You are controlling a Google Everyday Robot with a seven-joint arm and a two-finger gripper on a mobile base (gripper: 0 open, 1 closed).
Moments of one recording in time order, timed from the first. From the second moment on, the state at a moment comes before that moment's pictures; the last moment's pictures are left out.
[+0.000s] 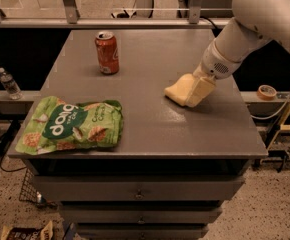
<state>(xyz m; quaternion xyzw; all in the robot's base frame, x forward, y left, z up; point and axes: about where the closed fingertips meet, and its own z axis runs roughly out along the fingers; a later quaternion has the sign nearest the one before) 0.613 -0.146 0.835 -0.59 0.78 0.07 0.19</state>
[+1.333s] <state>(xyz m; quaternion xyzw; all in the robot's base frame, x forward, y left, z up) 0.624 -0.152 0.866 -0.58 0.78 0.06 0.23</state>
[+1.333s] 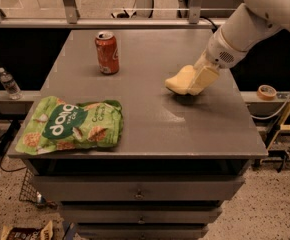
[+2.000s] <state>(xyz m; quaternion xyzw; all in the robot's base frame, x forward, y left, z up) 0.651 -0.114 0.895 -0.63 0.73 0.05 0.25</state>
